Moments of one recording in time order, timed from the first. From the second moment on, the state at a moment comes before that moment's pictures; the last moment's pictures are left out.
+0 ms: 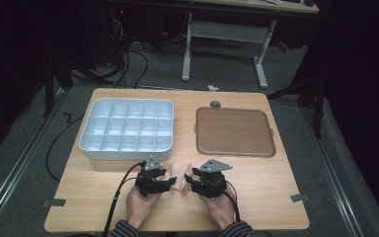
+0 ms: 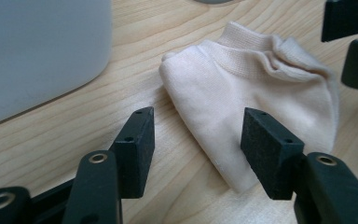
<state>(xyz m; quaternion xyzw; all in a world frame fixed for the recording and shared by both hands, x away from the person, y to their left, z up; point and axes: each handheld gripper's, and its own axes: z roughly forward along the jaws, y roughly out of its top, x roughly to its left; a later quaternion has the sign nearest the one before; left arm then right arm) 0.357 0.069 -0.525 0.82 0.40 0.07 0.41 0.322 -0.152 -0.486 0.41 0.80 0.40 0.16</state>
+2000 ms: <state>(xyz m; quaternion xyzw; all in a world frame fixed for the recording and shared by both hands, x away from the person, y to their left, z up) 0.394 0.073 -0.514 0.79 0.43 0.02 0.43 0.327 -0.149 -0.507 0.41 0.81 0.40 0.14</state>
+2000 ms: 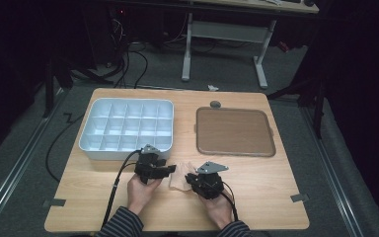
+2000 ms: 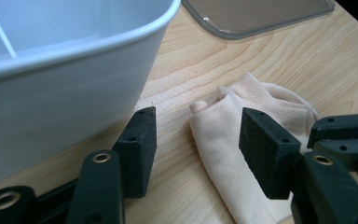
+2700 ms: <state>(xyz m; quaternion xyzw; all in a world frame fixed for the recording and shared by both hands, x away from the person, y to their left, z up) 0.402 0.060 -0.531 0.80 0.42 -0.01 0.43 0.325 -0.150 -0.525 0.41 0.82 0.38 0.13</state>
